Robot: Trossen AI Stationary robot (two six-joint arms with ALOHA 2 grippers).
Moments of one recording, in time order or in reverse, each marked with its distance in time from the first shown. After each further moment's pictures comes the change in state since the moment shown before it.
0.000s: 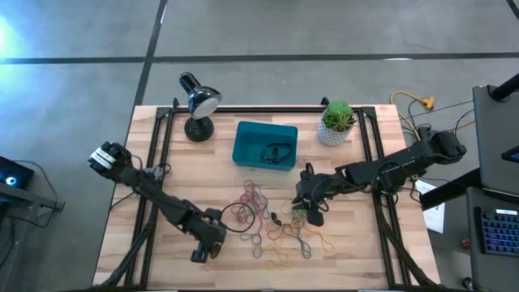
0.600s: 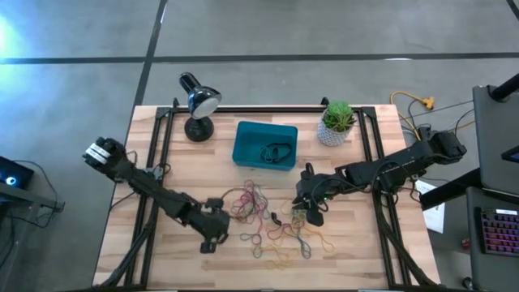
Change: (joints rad) left arm 0.069 -0.101 -0.001 -0.009 -0.217 -0.013; right arm 0.000 0.000 0.000 -0.015 0.000 0.025
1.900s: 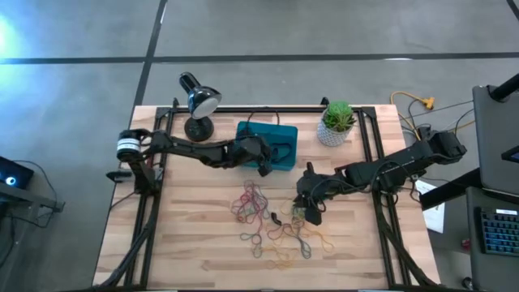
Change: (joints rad) left arm 0.677 0.265 0.309 0.335 -0.255 0.433; right arm 0.000 0.000 -0.002 -0.024 0.049 0.103
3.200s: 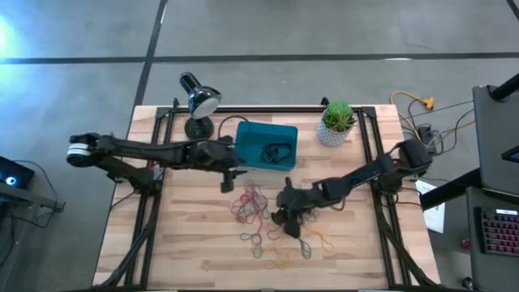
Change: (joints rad) left arm -0.092 -0.507 -0.238 -0.298 0.308 0.131; right arm 0.038 0.388 0.096 0.341 -0.032 0.102
